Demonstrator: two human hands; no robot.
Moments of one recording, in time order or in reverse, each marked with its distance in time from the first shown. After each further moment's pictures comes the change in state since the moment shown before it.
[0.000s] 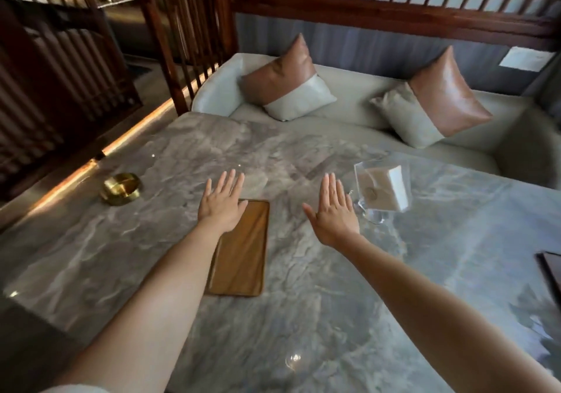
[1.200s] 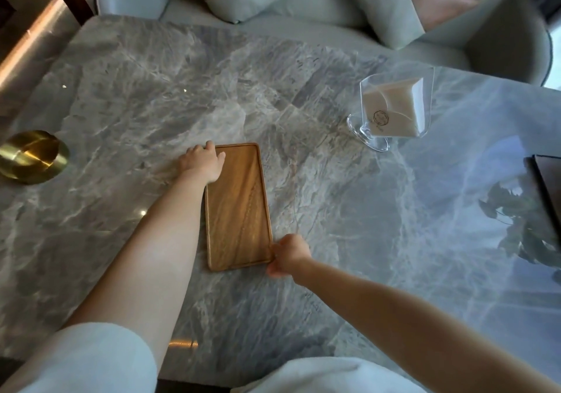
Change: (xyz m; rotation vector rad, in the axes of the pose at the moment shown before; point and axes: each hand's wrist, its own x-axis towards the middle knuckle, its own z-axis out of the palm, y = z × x) left_hand 0.096 -0.019 0.092 -0.157 -0.241 -0.020; right_hand -0.039 -0.072 0.137 0.884 -0.489 0.862
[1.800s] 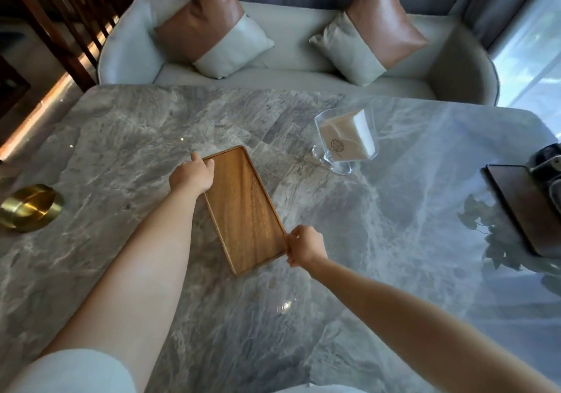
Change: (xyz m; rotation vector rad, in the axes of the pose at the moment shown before) left_hand -0.027 0.058 -0.065 -0.195 0.099 -0.133; right_hand -0.024 -0.005 -0.089 -0.027 0.236 -0.295
